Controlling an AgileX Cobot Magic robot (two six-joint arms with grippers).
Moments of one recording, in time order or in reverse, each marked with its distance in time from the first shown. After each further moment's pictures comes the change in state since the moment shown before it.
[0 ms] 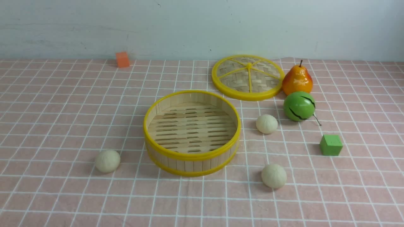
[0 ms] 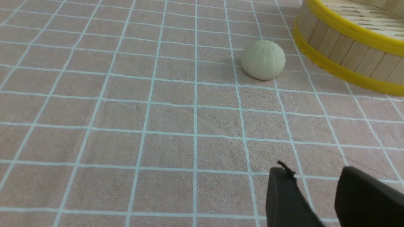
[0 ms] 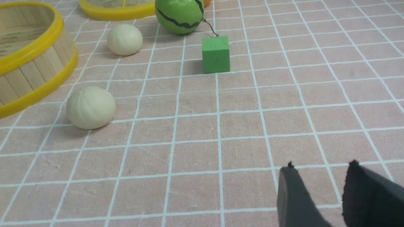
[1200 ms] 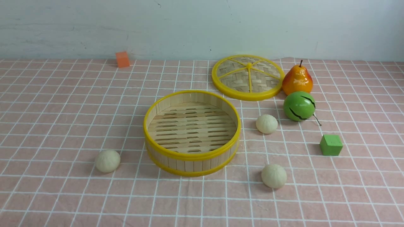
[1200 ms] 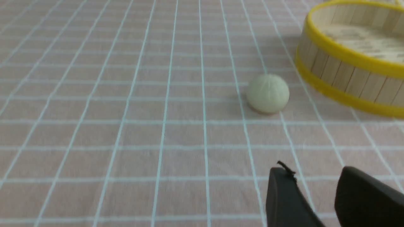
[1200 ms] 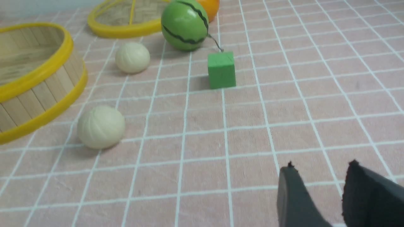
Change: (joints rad) right arm 0.000 0.000 0.010 0.043 -0.090 0.000; left arm 0.000 0.000 0.000 0.060 -0.163 0.035
